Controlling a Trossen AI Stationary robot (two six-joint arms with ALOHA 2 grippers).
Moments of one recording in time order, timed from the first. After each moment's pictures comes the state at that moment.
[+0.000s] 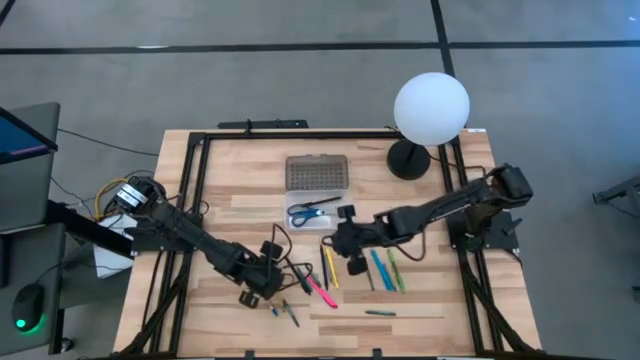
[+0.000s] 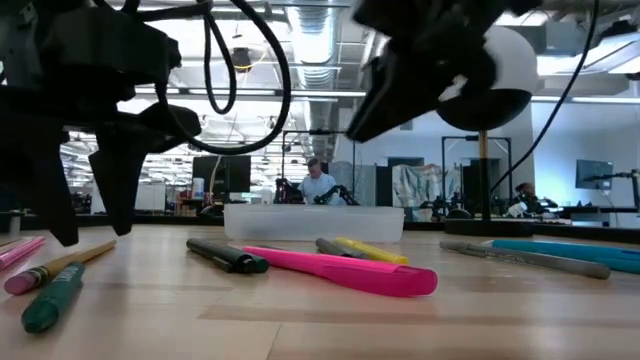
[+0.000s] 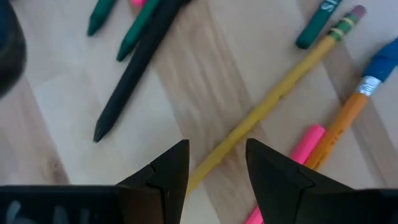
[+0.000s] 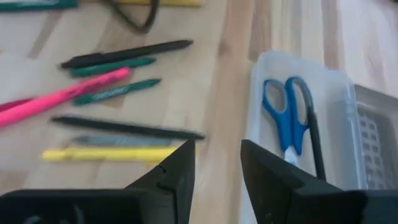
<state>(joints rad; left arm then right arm) -0.53 1.67 0.89 -0.45 -0.16 -0.07 0.26 1.67 1.08 -0.28 0.24 -0.18</state>
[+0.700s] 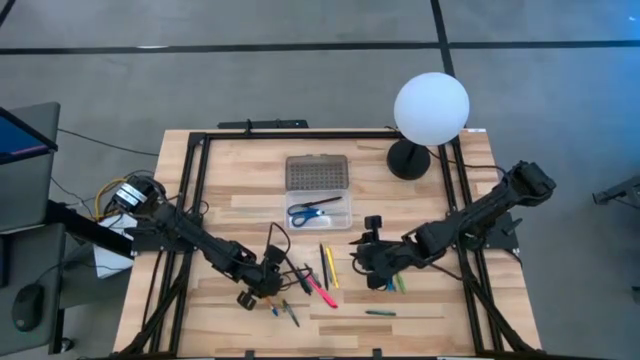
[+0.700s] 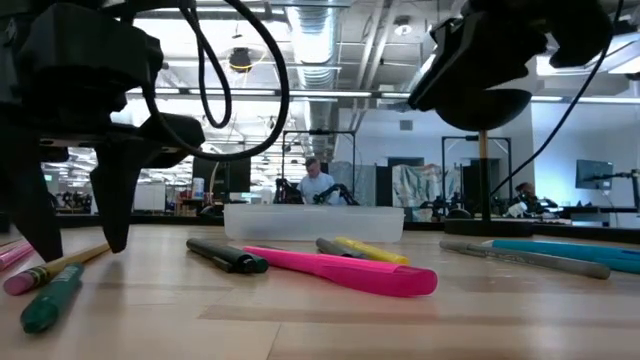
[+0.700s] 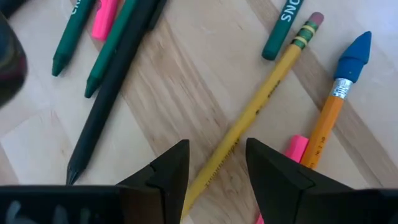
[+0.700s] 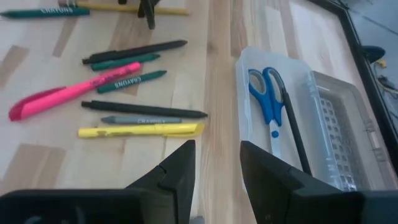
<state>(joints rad) -0.51 1.67 0.80 -0.27 -0.10 0.07 0.47 1.51 0.93 -0.28 0.54 0.00</state>
